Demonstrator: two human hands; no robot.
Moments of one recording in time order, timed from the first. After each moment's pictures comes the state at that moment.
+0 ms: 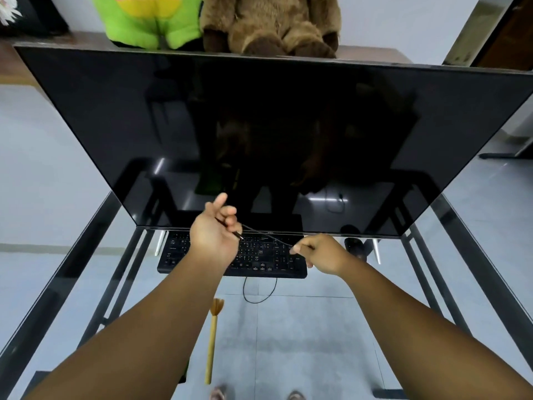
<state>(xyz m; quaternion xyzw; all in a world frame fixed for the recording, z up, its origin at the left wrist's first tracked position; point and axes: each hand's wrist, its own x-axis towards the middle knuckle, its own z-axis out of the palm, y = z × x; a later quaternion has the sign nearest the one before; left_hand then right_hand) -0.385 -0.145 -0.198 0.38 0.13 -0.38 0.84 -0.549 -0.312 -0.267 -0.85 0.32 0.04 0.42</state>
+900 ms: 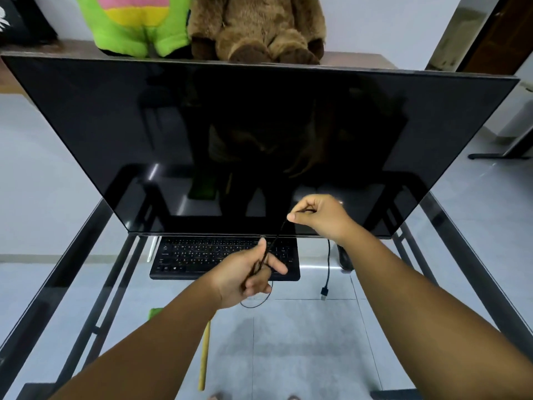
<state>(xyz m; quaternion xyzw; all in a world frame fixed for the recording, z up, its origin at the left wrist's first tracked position) -0.434 -0.128 -0.220 0.53 -0.23 -0.62 0.52 -0.534 -0.333 -0.196 -0.81 0.31 -0.13 0.49</state>
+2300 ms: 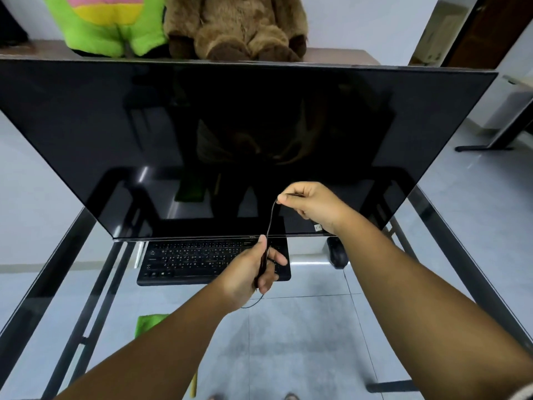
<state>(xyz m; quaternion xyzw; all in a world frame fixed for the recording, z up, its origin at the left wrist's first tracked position) -0.458 -0.155 -0.227 0.57 -0.24 -0.57 0.55 -0.535 -0.342 -0.166 -0.78 0.28 -0.11 0.55</state>
